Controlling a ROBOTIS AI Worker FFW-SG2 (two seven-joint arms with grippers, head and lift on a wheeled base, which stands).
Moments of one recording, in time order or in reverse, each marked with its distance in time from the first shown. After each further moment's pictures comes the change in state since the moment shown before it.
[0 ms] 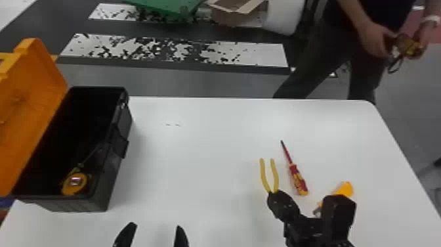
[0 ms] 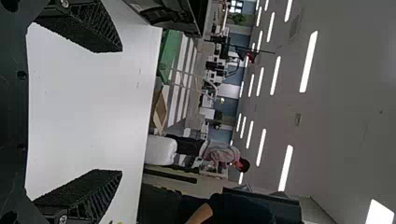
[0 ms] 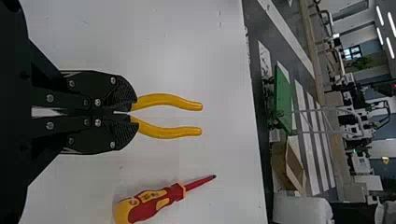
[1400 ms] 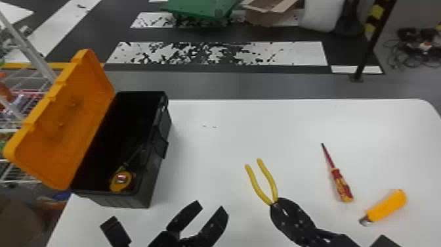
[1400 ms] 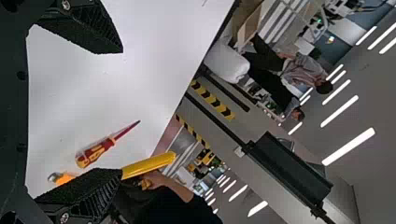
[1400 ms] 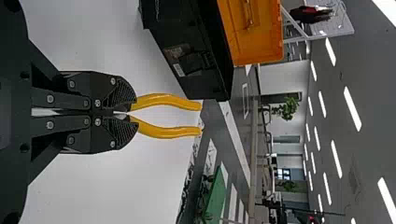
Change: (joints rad) left arm 0.088 0.007 0.326 -0.568 0.600 1.070 -0.714; right arm 0.102 -0.159 0.126 -0.015 0.138 -0.417 0.262
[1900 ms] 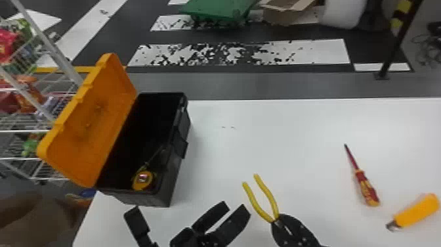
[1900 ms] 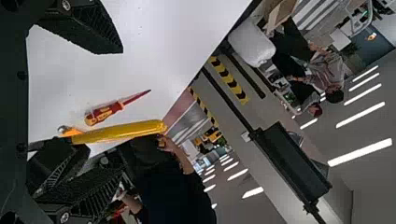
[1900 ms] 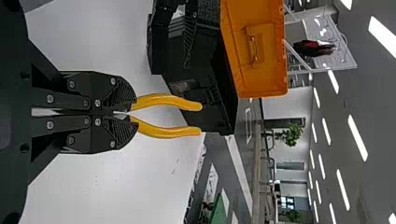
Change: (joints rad) left arm -0.006 -0.024 0.077 -0.077 0.121 0.237 -0.059; right arm 0.015 -0.022 0.074 0.001 0.051 -0.007 0.022
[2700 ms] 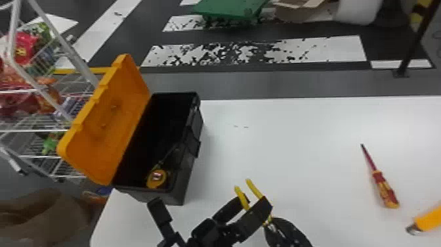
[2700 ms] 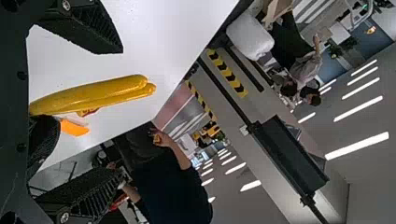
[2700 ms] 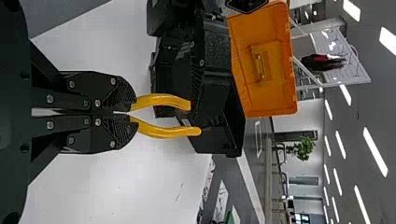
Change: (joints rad) left arm -0.041 -0.011 -0.031 -0.004 -0.006 0.012 0.023; right arm -0.028 0.010 0.091 -0.045 0.041 0.124 -0.004
